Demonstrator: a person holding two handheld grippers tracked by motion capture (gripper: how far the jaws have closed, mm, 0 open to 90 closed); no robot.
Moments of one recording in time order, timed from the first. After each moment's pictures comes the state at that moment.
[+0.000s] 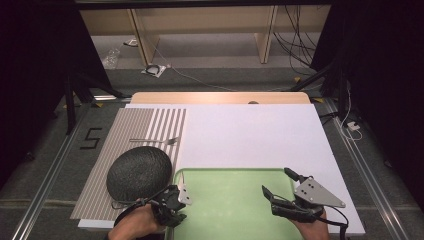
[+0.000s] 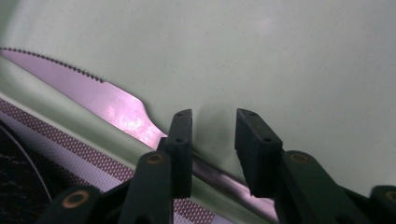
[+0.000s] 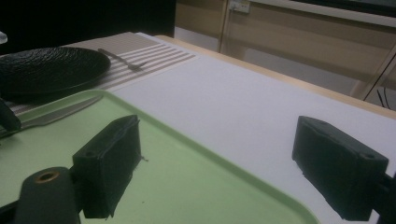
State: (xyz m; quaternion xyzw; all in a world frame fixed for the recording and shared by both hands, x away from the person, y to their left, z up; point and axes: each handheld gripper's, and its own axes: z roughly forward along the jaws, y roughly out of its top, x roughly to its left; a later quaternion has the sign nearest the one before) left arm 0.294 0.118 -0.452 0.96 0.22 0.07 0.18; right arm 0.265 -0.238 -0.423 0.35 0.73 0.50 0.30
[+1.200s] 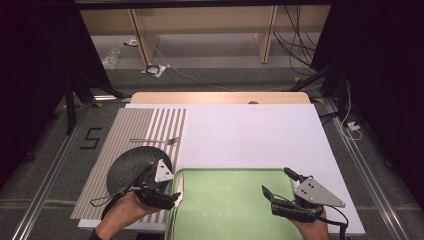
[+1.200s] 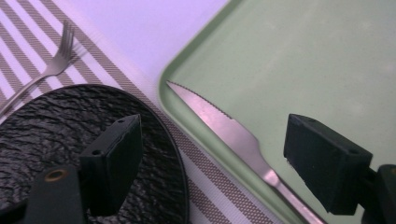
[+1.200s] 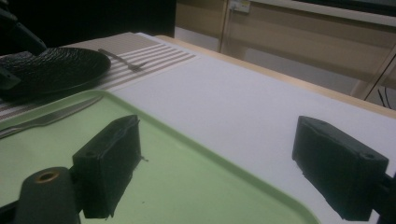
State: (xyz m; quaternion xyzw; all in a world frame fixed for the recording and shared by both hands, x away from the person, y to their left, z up) left arm 0.316 0.156 -0.417 0.89 0.33 0.18 0.26; right arm 0.265 -0.238 -0.423 0.35 0.73 0.50 0.30
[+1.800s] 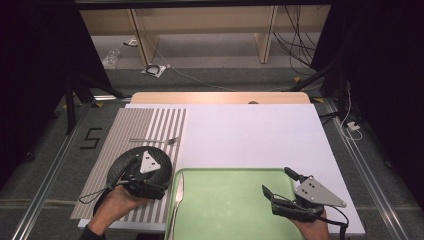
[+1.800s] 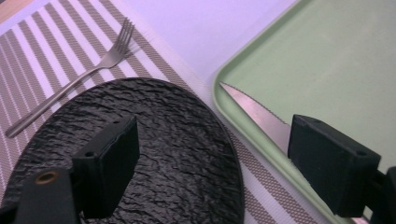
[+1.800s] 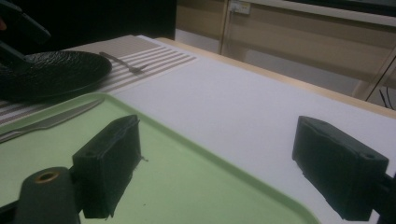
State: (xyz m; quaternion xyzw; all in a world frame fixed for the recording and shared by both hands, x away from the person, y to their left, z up) left arm 0.331 0.187 -0.415 0.86 0.37 0.22 0.28; right arm 0.266 -0.238 -0.423 0.35 0.73 0.50 0.30
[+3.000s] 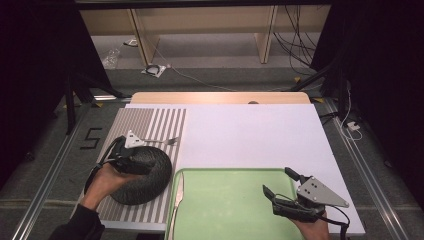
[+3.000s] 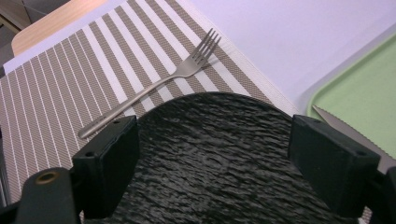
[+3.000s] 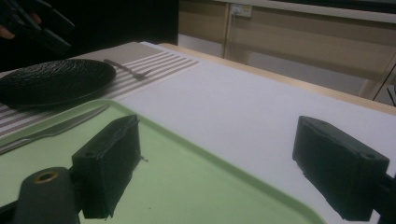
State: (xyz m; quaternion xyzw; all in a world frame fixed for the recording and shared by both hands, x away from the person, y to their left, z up) left arm 0.389 0.228 -0.405 0.84 0.40 0.24 0.28; right arm 0.265 -0.241 -0.423 0.36 0.72 0.52 0.29
